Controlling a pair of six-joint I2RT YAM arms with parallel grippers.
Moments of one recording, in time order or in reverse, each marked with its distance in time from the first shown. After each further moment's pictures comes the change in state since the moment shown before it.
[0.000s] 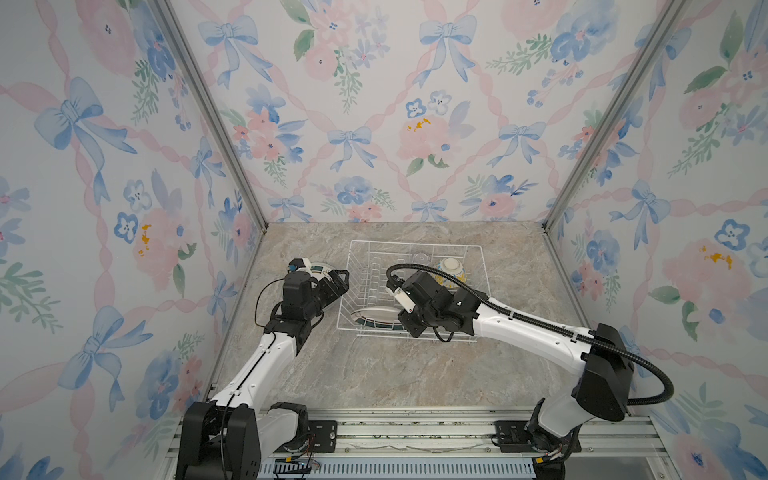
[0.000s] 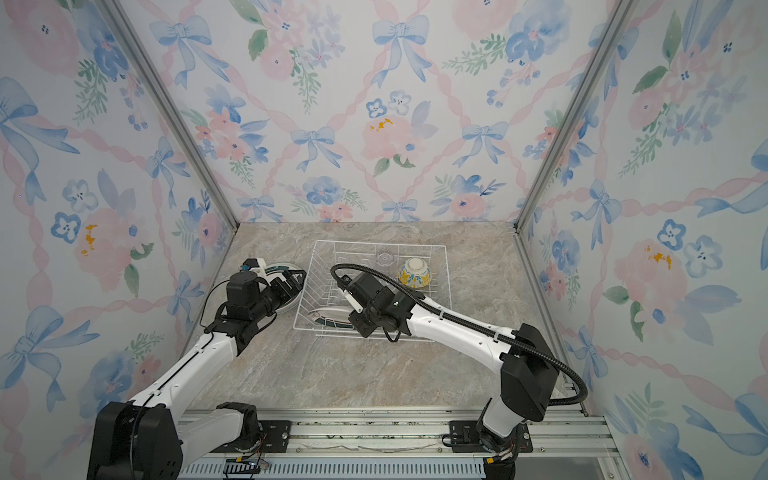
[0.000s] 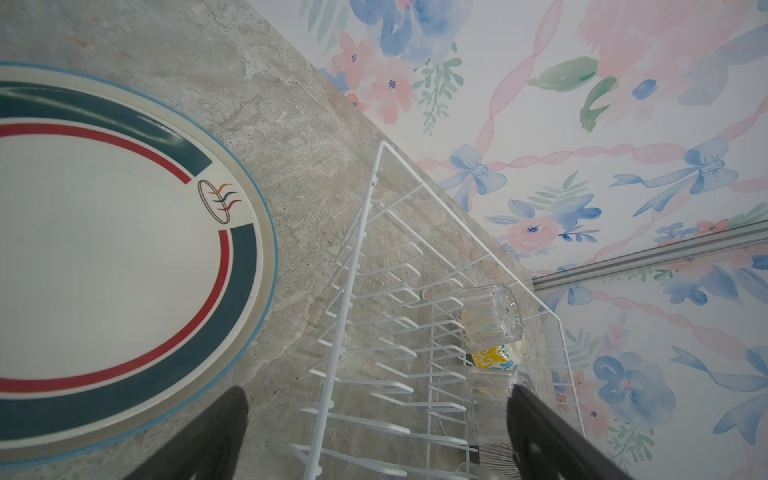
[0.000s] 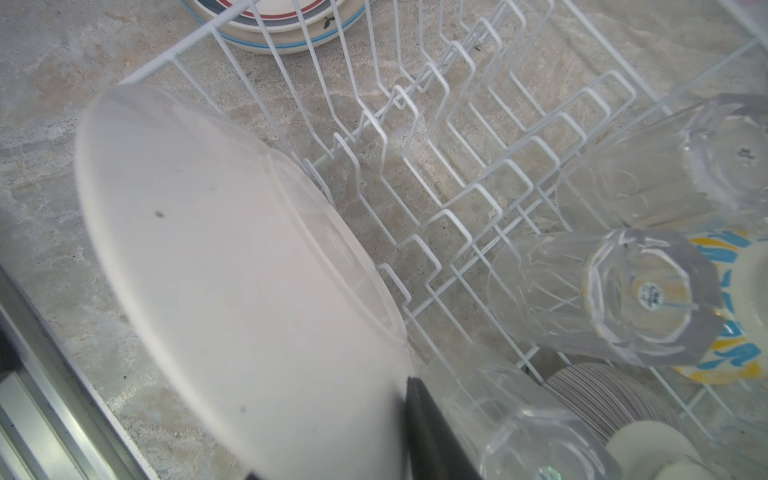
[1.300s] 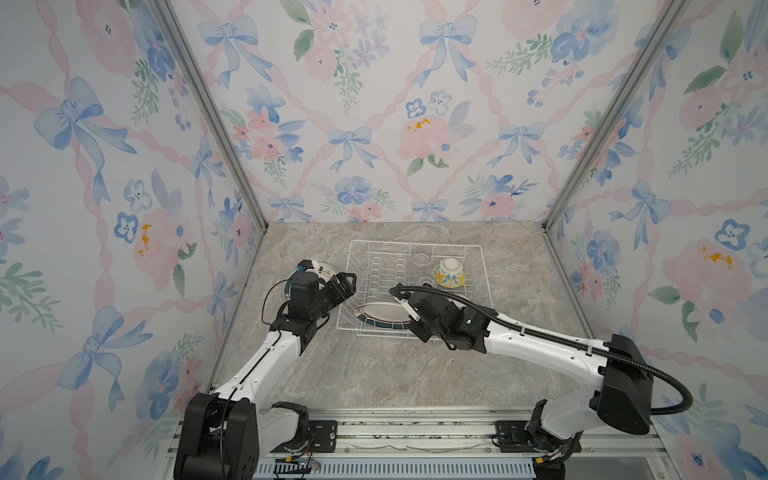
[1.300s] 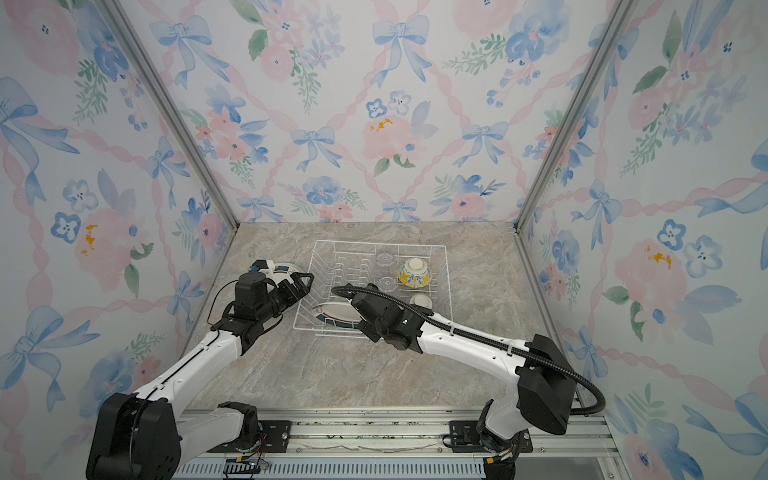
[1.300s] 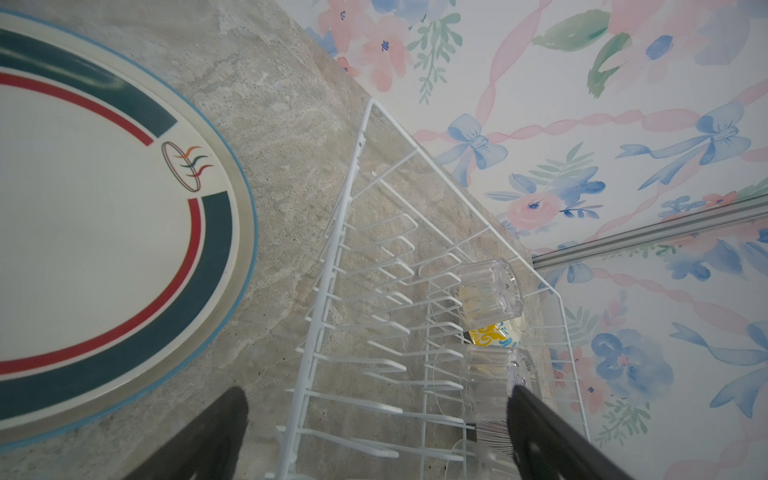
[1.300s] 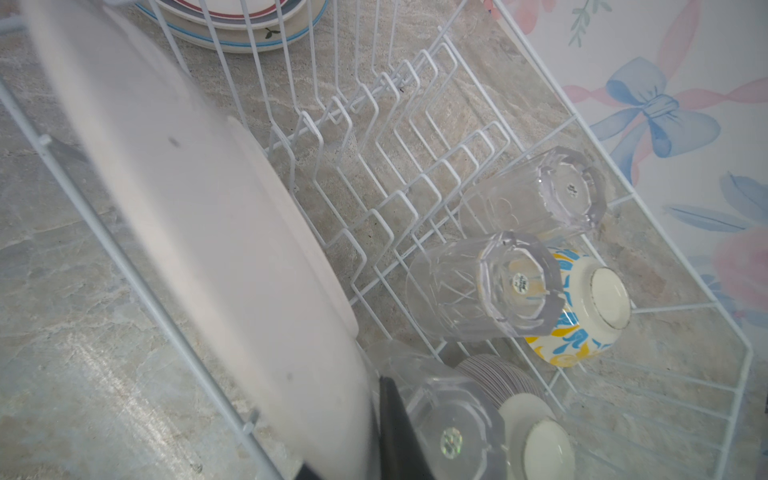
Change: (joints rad) left arm -0.057 0.030 0.005 0.000 -0.007 -0.008; right arm 0.053 -0.121 -0.175 0.165 0.258 -0.140
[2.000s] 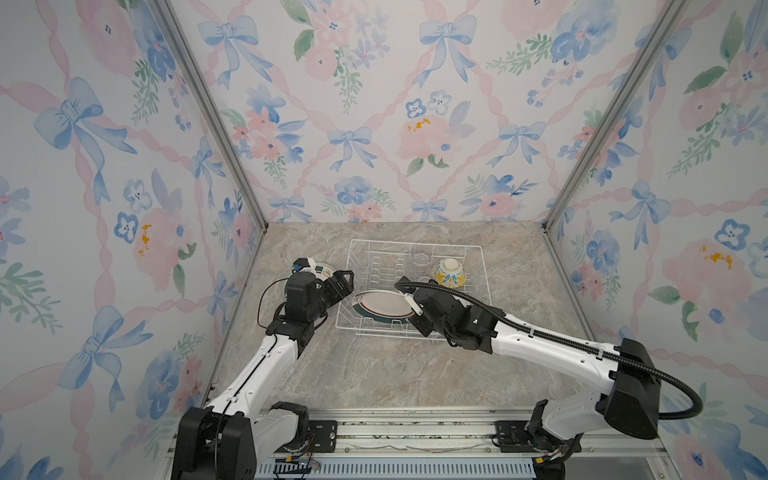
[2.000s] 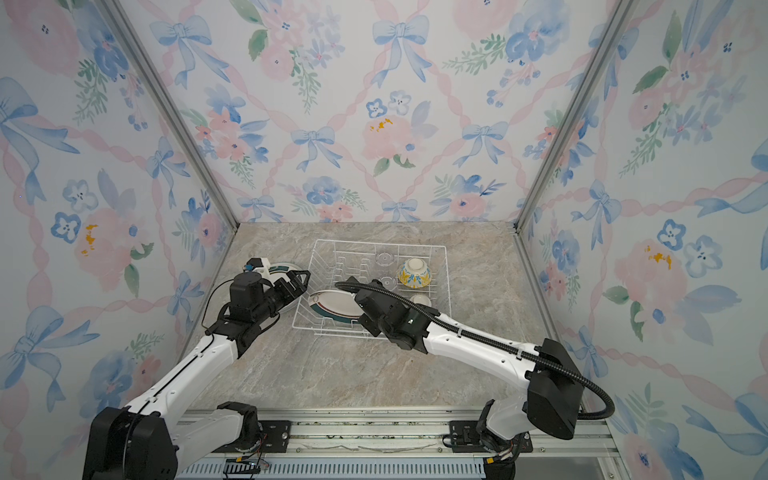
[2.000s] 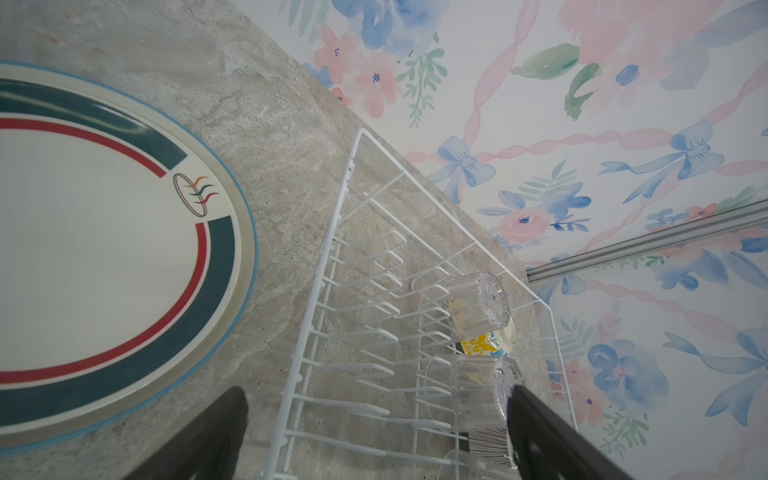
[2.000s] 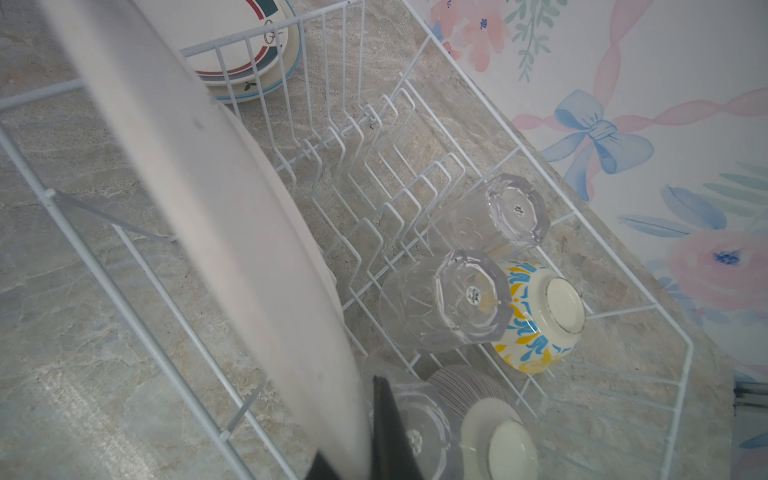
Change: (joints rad) left arm 0.000 -0.072 0.006 -0.029 -0.039 0.010; right arm -0.001 -0.031 0.006 0.040 0.031 0.000
